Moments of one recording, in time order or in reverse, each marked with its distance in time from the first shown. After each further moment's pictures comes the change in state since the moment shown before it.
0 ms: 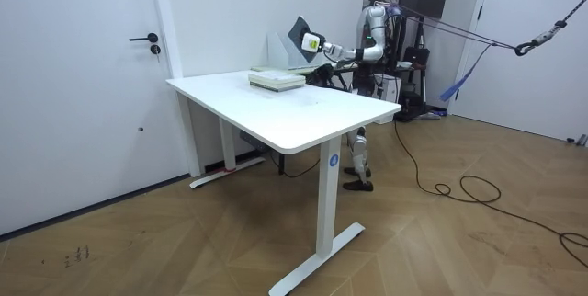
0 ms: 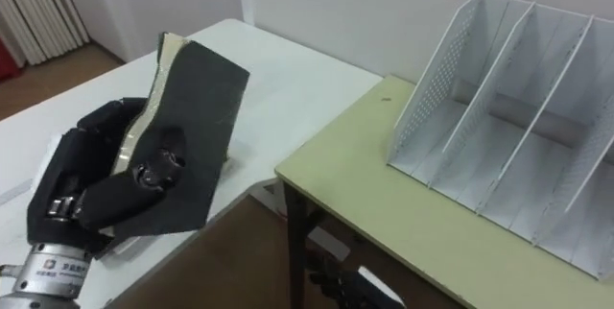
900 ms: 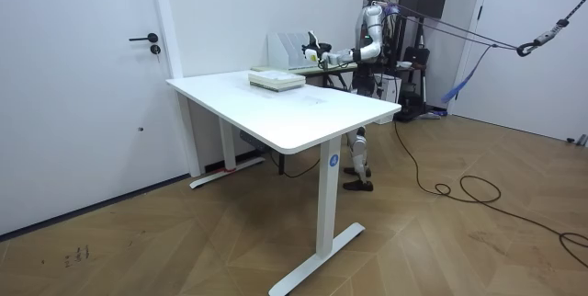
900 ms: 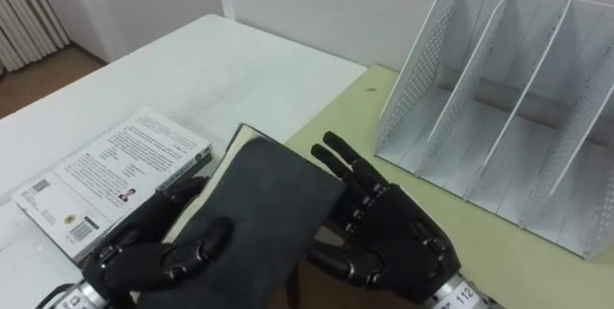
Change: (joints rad) left arm -0.007 0.098 -0.008 0.185 -0.168 0.280 -0.548; right arm -0.040 -0.079 -0.108 -0.192 0.765 0.164 0.236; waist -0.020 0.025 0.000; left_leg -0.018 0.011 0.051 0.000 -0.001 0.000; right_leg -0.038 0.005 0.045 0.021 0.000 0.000
